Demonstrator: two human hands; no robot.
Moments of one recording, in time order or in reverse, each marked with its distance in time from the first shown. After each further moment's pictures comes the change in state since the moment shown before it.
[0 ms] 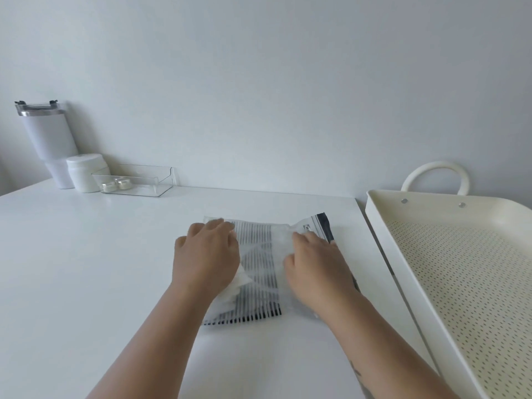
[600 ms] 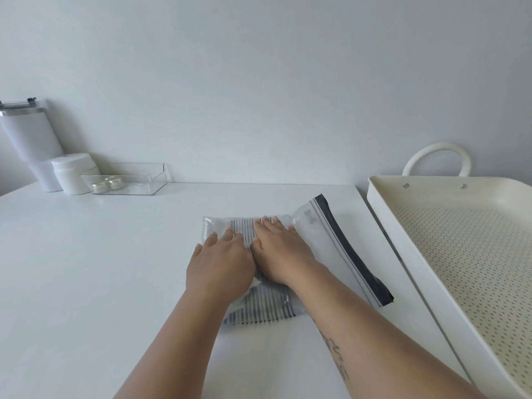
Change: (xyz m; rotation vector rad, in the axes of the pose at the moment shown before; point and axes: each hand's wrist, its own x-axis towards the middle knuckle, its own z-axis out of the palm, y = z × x) left_hand 0.001 -0.001 0.021 0.086 -0.301 0.031; right_hand 0.061 -0.027 0.048 0.105 -0.192 -0.105
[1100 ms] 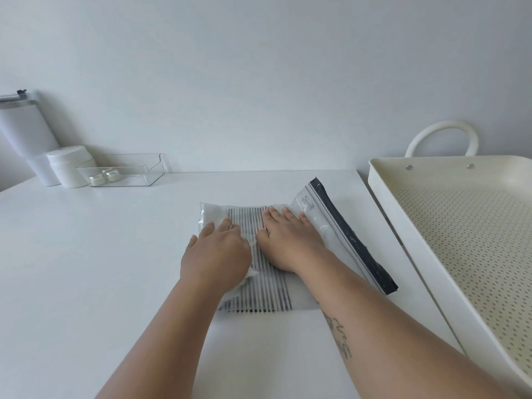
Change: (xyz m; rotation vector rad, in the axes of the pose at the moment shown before) left_hand 0.000 0.001 0.002 0.027 -0.033 -0.004; right_hand -0.002 0.019 0.003 -0.082 -0.022 0.065
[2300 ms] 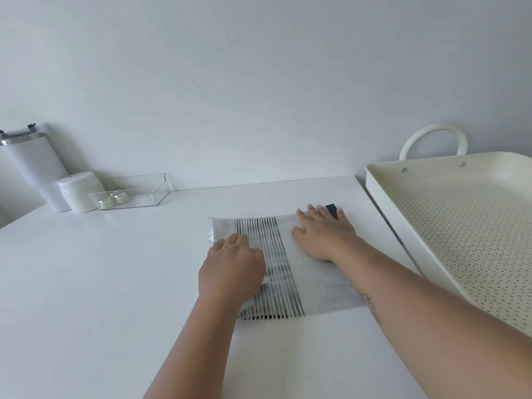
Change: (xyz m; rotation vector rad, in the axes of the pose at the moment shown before) left_hand -0.003 0.006 -0.001 -0.191 0.106 -0.010; right_hand 0.008 0.052 -0.022 -0.125 -0.046 0.155
